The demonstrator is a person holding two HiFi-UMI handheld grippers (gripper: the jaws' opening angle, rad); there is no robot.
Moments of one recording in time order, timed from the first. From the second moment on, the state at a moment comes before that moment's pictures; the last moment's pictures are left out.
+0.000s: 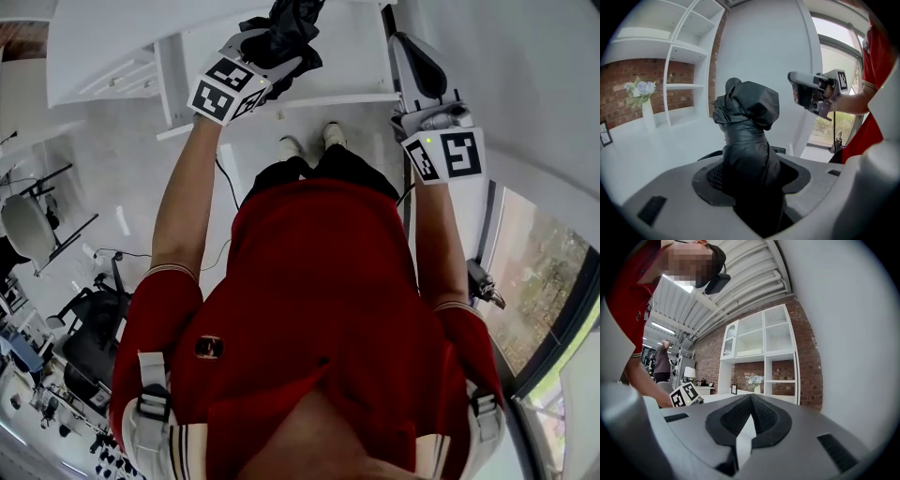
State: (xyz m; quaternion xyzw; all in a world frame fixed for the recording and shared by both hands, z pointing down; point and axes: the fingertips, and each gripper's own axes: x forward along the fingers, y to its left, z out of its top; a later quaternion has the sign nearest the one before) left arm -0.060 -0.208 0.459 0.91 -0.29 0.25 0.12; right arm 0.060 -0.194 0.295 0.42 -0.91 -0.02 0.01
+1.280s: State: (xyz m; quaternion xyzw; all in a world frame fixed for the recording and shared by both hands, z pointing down) left arm -0.043 -0.222 0.630 0.82 -0.19 0.45 0.29; right arm 0.116 -0.246 0.316 0.44 -0.89 0.00 0.06
